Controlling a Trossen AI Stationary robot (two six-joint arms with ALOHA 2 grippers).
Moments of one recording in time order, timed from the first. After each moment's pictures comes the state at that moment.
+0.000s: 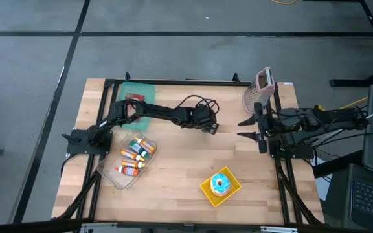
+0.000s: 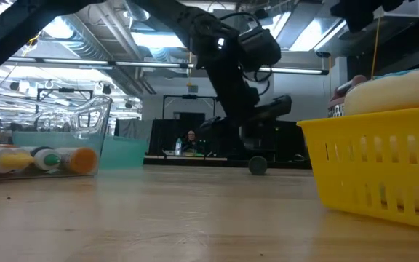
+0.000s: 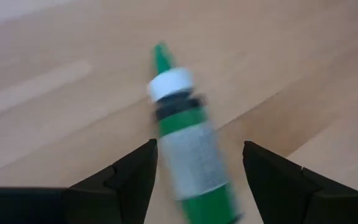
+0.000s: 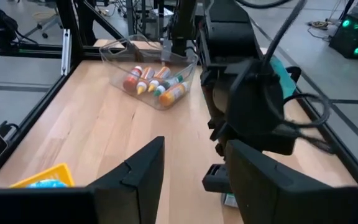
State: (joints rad) left arm 0.13 2.23 1.71 -0.47 -0.34 -0.89; right arm 0.22 0.64 0.72 -0.44 0.19 0.02
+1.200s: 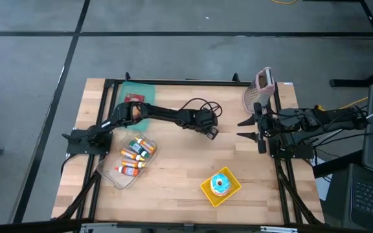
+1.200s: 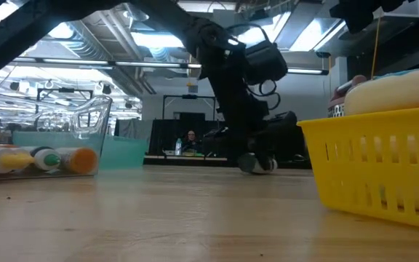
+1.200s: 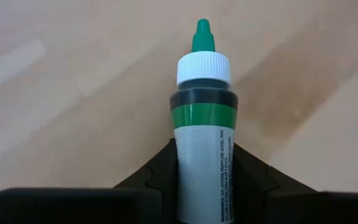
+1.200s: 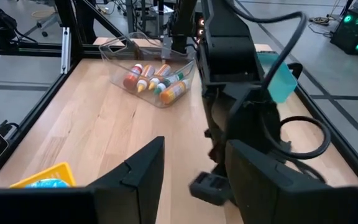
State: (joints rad) left arm 0.12 2.32 1.74 -0.51 -0.24 -0.75; right arm 0.22 0.64 0.72 -0.44 0.19 0.04
